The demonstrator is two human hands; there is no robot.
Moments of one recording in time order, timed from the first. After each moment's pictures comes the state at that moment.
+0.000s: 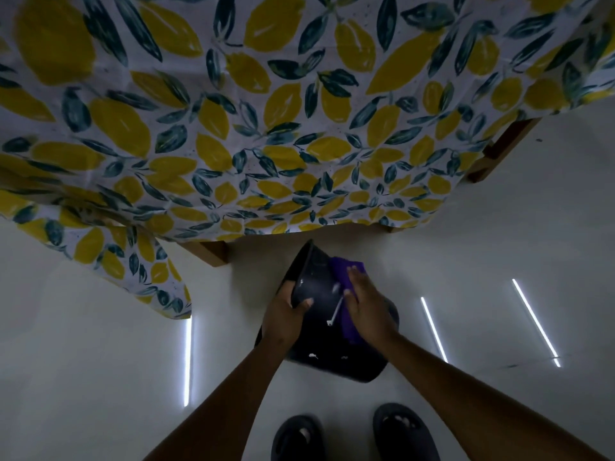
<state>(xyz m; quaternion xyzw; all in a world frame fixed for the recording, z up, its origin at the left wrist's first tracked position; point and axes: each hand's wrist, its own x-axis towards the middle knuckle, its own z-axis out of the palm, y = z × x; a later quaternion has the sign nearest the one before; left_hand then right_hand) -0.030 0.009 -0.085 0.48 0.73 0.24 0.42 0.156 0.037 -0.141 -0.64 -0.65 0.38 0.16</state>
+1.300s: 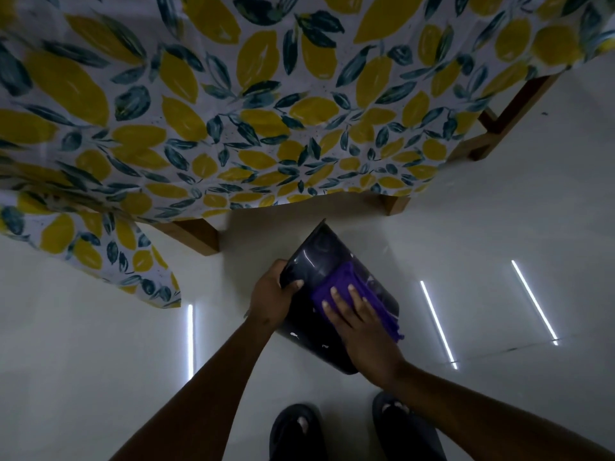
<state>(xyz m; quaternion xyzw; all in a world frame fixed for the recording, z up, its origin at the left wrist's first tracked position) -0.037 0.026 -0.089 0.53 0.71 0.22 0.41 0.171 -0.035 -0.169 -0.46 -0.88 0.14 0.05</state>
